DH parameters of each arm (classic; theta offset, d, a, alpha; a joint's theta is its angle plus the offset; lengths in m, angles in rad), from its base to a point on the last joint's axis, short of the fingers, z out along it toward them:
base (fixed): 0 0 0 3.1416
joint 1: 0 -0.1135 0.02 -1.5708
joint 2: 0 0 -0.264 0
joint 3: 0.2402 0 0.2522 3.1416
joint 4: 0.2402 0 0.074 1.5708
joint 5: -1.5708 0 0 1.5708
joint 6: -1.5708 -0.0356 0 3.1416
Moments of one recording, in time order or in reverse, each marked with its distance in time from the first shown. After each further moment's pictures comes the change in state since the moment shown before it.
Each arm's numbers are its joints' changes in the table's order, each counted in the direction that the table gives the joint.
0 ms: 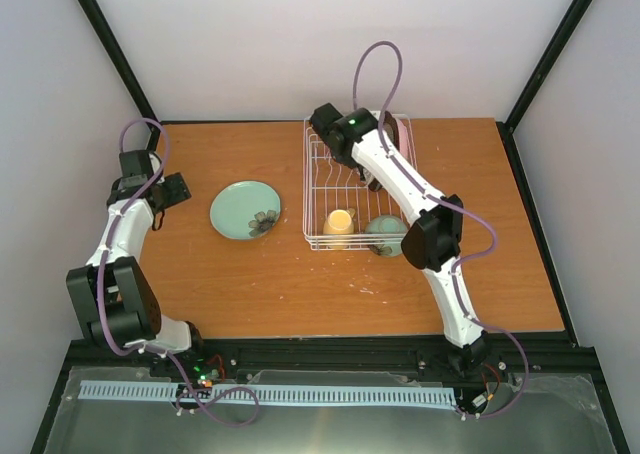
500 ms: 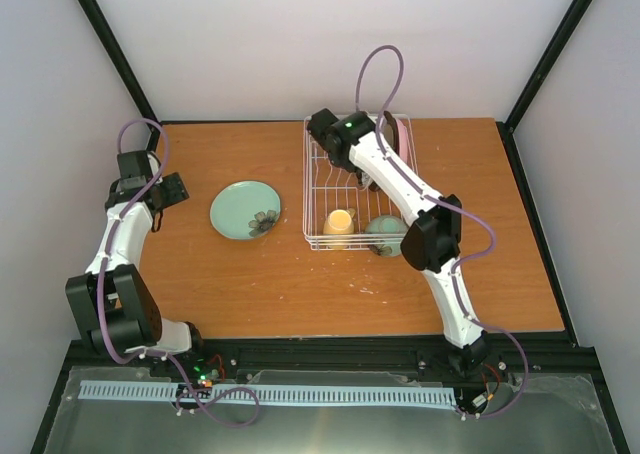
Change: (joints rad) left arm 0.000 0.041 -0.008 0.003 0.039 -0.017; right arm -0.032 -0.002 -0.043 0.020 -0.035 -0.095
